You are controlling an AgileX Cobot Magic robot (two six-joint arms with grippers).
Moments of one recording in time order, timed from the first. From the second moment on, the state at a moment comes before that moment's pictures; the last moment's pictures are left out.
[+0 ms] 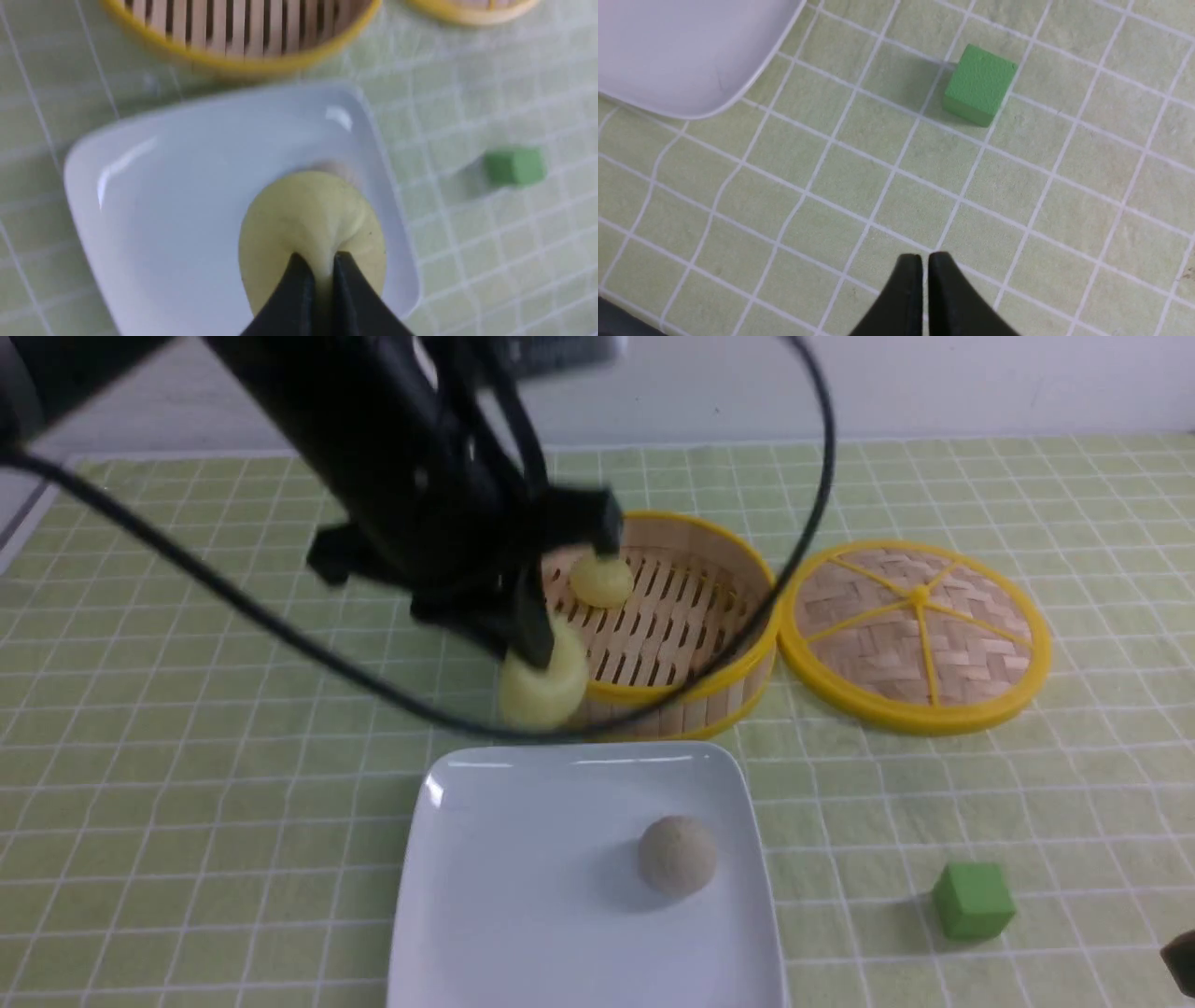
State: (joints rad) right arm 0.49 0.78 -0.69 0.07 0.99 0.05; left arm -0.52 1.63 -1.53 -0.23 1.22 -0.23
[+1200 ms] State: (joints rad) right arm 0.49 0.78 -0.69 0.07 0.94 0.05; left arm -0.56 2.18 -2.26 0.05 1.23 -0.49
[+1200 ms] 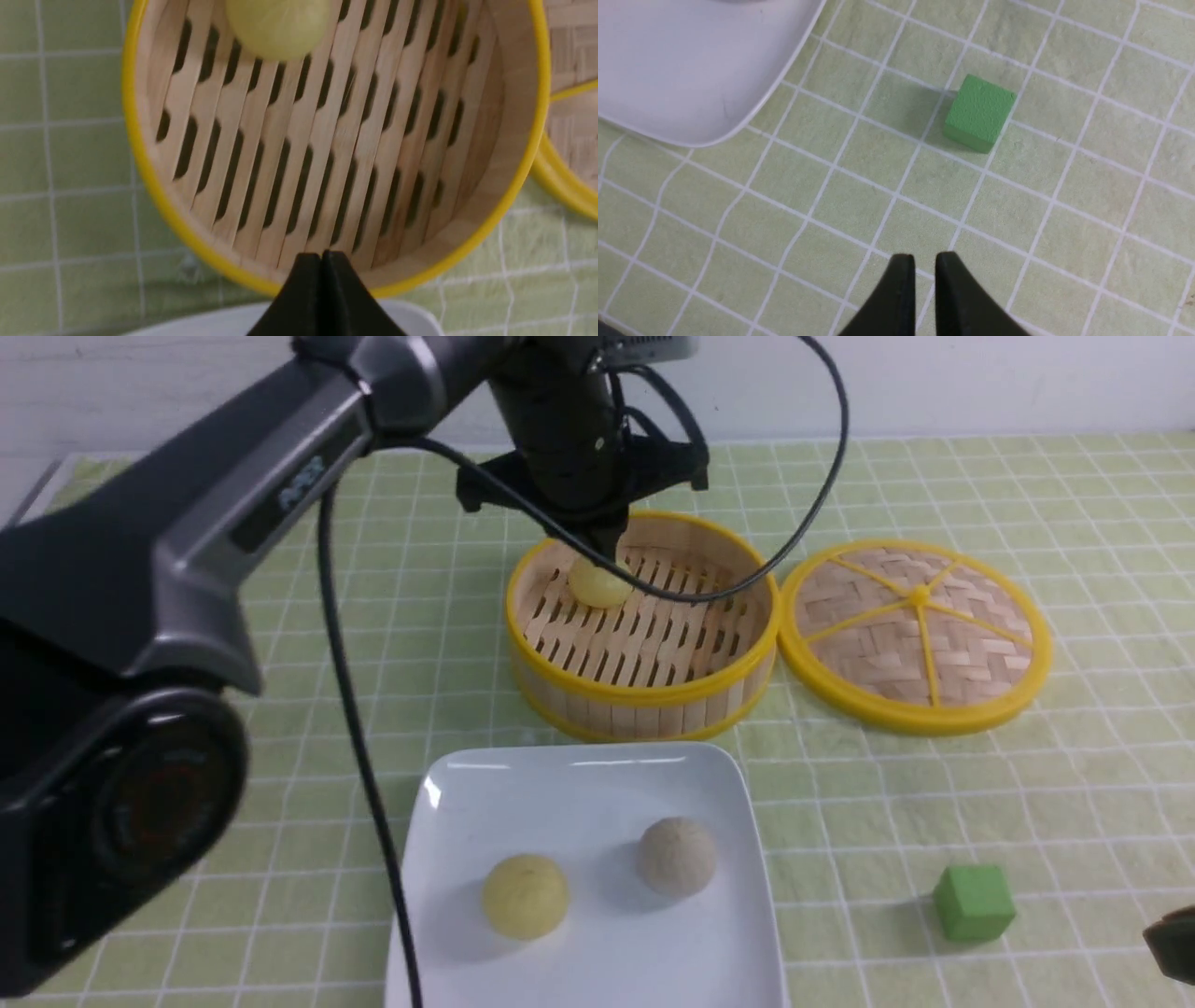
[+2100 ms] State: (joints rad) right arm 0.49 0.78 -0.69 0.11 0.92 0.05; left arm -0.49 2.57 -2.59 0.07 1.19 -0.49
